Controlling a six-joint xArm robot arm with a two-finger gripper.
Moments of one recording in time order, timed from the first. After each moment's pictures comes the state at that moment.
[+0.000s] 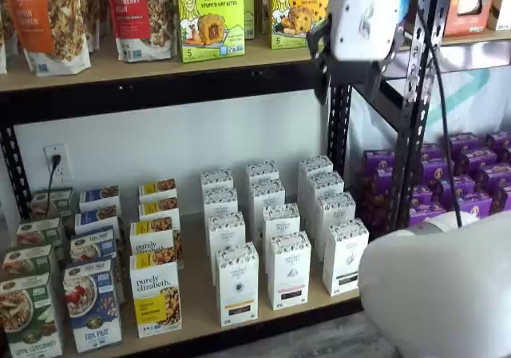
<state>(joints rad) 0.10 -0.91 -0.80 0.08 1.62 0.12</state>
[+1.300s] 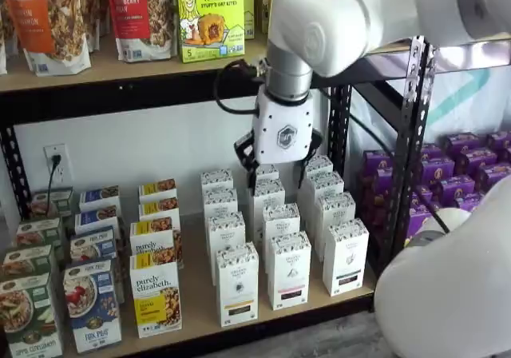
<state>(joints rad) 0.48 -0.67 -0.48 -0.05 0.98 0.51</state>
